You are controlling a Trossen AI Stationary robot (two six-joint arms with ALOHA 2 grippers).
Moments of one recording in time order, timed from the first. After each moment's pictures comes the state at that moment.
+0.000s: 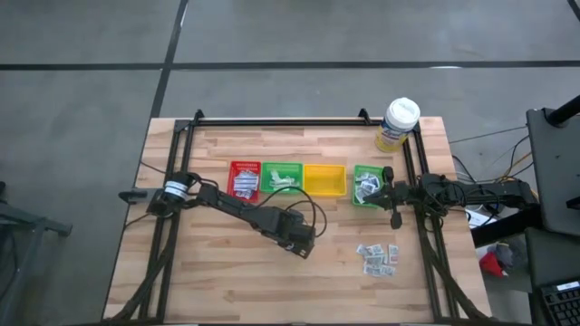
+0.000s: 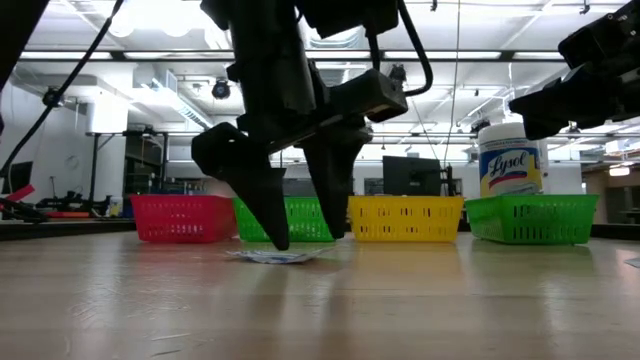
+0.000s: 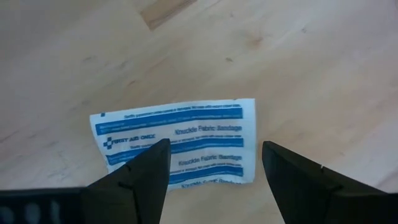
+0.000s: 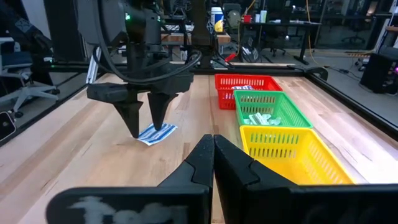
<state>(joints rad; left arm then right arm) -0.26 2.07 1.56 -0.74 -0.05 -1.25 0.02 0.13 0.01 0.01 -0.02 0.02</state>
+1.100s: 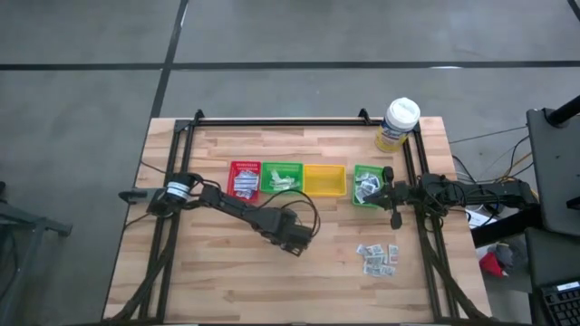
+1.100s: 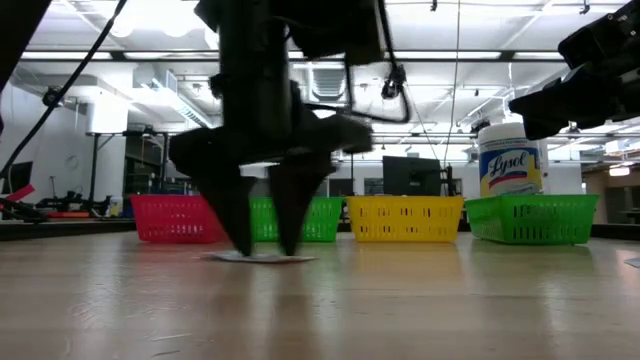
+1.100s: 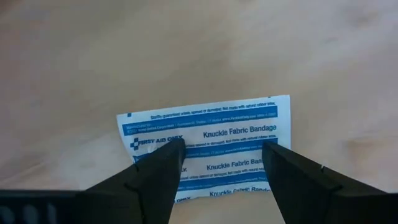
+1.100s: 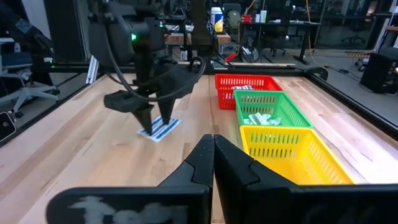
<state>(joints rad) -0.26 2.11 1.56 -0.90 -0.06 -1.28 0.02 0.13 0.01 0.01 -0.02 0.03</state>
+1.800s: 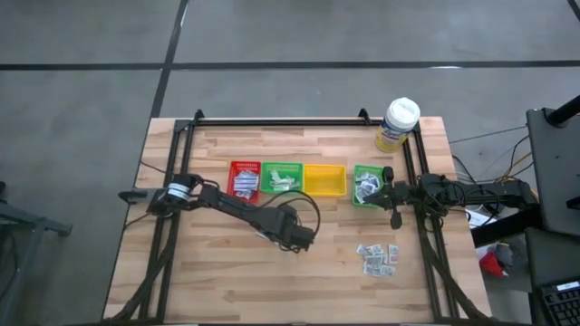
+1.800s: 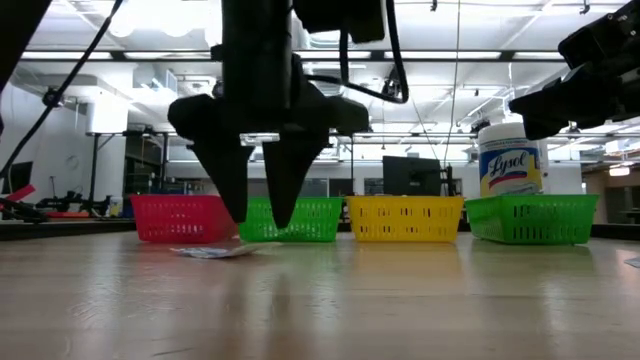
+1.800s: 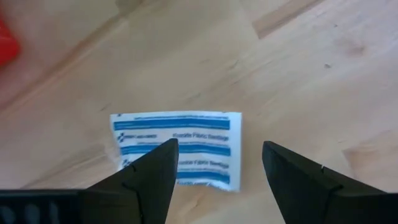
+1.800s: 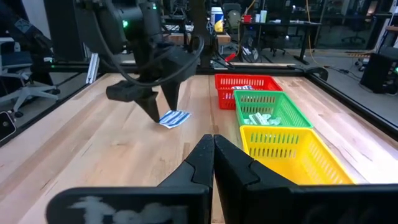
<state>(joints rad) -0.27 2.10 1.68 -1.09 -0.17 -1.30 0.02 0.13 0.01 0.01 -0.02 0.02</state>
